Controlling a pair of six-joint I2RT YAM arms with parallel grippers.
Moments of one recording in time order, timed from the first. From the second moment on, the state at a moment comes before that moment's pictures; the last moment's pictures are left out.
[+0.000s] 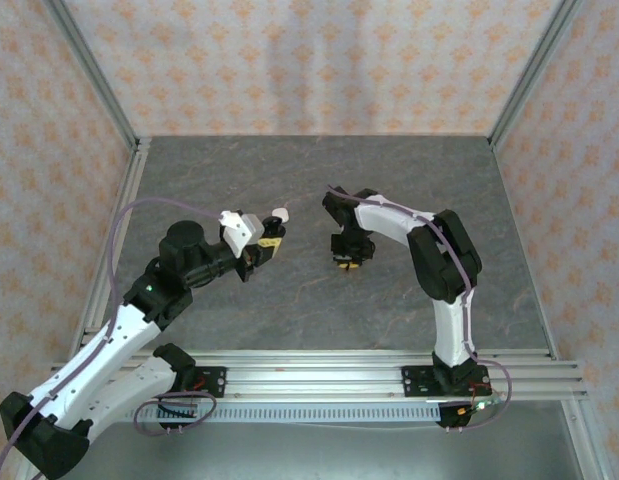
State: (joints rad) left arm -0.50 0.79 0.72 -0.17 0.39 0.14; right arm 0.58 2.02 1.44 -1.00 -0.09 0.60
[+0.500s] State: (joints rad) left arm -0.50 0.78 0.72 -0.19 0.39 0.15; right arm 0.59 2.01 1.44 -1.01 -0.05 0.60
